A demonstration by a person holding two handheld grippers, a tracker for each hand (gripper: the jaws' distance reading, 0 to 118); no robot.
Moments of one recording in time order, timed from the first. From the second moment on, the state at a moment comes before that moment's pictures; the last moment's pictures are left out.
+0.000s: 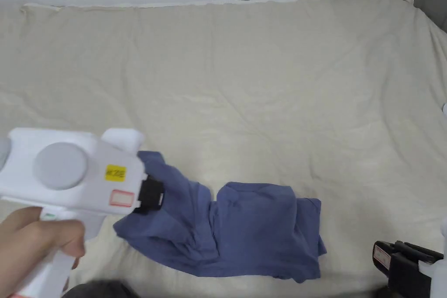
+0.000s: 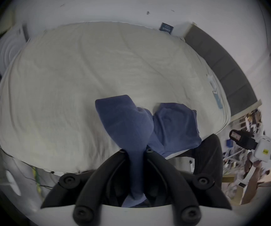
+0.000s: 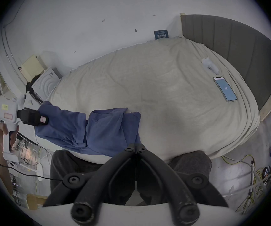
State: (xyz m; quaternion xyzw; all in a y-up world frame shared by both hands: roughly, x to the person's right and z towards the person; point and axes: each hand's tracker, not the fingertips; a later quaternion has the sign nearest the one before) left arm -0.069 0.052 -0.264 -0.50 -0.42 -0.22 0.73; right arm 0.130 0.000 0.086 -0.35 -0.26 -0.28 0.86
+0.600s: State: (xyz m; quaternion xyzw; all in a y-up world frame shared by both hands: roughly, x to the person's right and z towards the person) left arm 0.163 -0.066 -0.115 -0.51 -0.47 -0.26 0.67; right arm 0.153 -0.012 0.159 -0.31 -0.30 -0.37 0.82
